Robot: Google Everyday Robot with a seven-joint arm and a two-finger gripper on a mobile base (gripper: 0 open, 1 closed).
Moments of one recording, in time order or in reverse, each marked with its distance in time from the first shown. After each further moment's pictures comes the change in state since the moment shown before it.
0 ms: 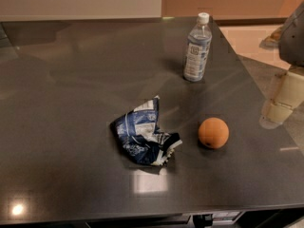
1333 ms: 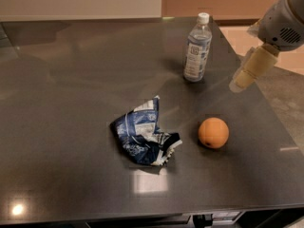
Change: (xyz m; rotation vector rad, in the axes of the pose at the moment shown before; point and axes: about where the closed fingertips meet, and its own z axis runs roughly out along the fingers) arm -0.022 -0.090 0.042 0.045 -0.202 0.165
